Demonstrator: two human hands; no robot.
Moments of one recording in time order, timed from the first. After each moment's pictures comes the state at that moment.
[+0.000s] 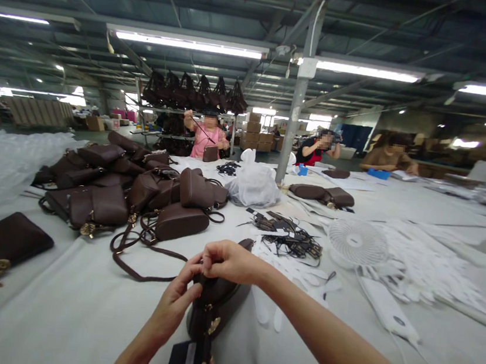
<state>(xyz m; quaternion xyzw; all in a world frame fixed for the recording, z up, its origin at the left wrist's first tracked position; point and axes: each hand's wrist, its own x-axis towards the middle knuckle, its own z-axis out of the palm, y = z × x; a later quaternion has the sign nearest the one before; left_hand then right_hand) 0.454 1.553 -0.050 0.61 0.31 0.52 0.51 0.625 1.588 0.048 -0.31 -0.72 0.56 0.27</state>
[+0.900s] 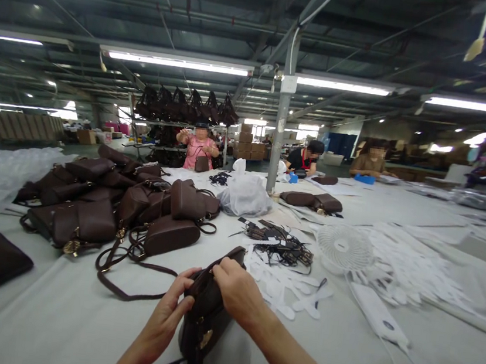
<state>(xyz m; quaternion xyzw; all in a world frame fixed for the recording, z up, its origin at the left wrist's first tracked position) 0.459 1.554 -0.044 0.71 0.33 0.46 0.43 0.654 1.564 -0.002 -0.46 -0.84 -0.03 0.30</state>
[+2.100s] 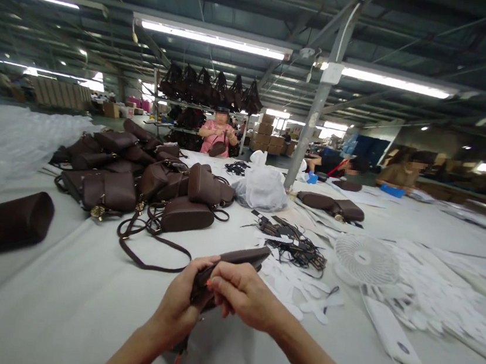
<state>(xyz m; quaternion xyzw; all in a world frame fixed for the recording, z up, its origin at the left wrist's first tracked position) 0.462 1.533 -0.030 0.72 0.33 0.51 0.34 0.632 1.531 0.043 -0.38 -0.77 0.44 0.27</state>
